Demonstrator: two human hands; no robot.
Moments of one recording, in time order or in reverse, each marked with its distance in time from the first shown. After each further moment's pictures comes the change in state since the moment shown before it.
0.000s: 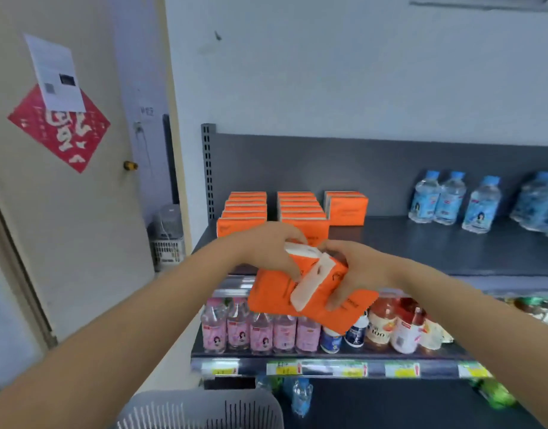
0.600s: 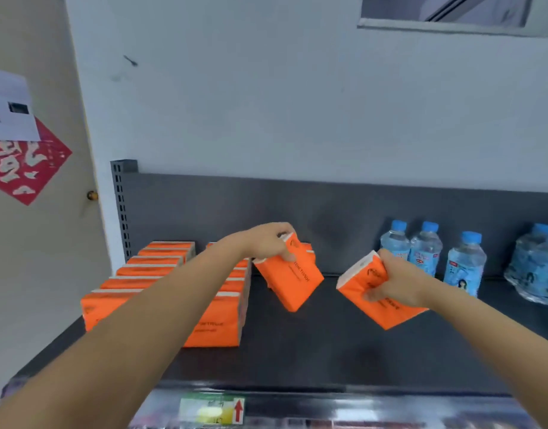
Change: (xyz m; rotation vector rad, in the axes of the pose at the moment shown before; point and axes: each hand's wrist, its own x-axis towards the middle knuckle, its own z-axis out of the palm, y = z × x) left_hand 0.294 0.027 -0.012 -0.238 0.114 -0.197; right_hand 0.063 0.216 -0.213 -0.215 0.292 0.278
